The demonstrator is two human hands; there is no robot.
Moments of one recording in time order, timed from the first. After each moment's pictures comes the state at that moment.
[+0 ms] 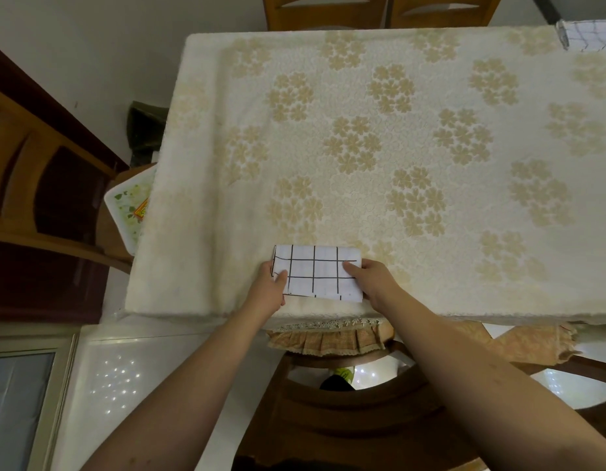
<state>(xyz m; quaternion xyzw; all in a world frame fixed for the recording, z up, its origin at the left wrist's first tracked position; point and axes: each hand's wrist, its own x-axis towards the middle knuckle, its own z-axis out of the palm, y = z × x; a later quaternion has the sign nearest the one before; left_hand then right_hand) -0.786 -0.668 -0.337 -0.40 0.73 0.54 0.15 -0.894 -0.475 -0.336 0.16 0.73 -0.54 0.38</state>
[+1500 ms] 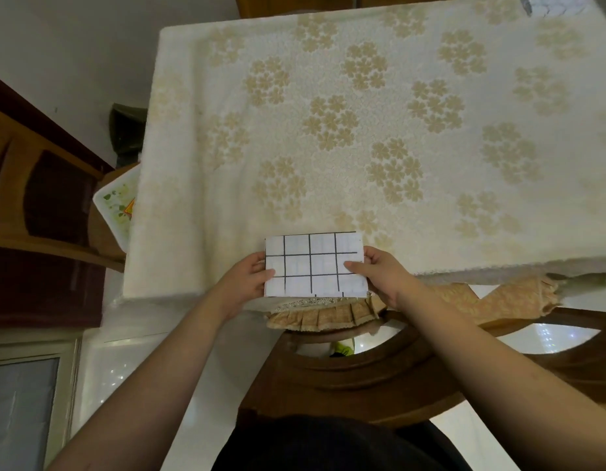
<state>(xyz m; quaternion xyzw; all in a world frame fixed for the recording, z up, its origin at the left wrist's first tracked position) -0.740 -0.675 -0.288 -0.32 0.61 0.70 0.19 -0.840 -0.416 -0.292 0.11 0.65 -0.62 0.42</state>
